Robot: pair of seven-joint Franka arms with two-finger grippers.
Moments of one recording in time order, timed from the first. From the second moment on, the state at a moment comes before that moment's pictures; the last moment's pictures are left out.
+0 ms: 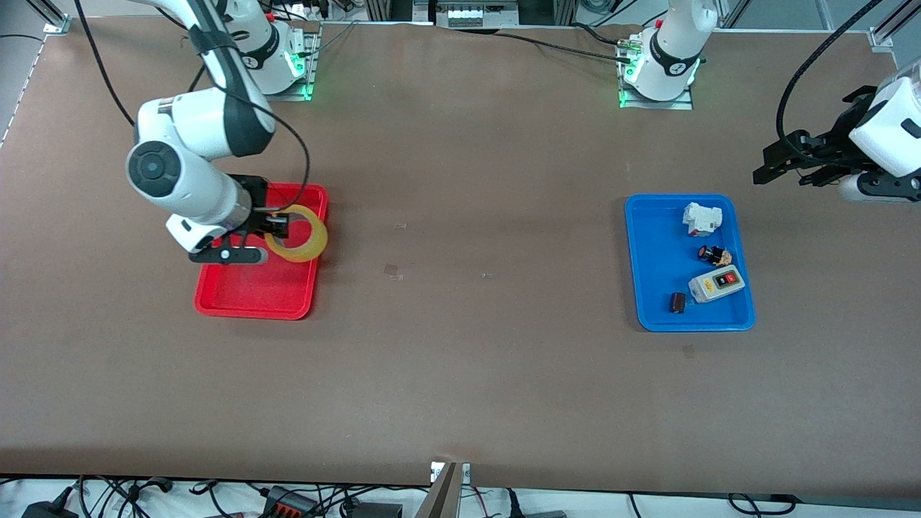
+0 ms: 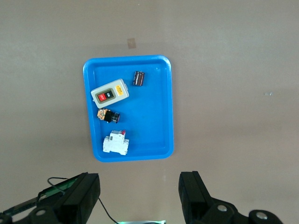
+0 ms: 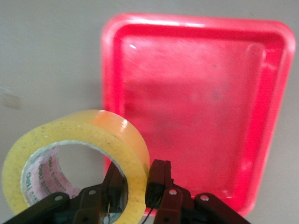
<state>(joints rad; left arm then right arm) 0.00 0.06 -0.05 -1.49 -0.04 1.46 0.00 0.26 0.19 -0.07 -2.08 0.05 2.12 0.16</state>
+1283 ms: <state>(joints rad) 0.02 0.11 -0.08 -1.50 0.03 1.53 0.14 0.10 0.31 -0.07 -2.26 0.05 2.47 -0.09</state>
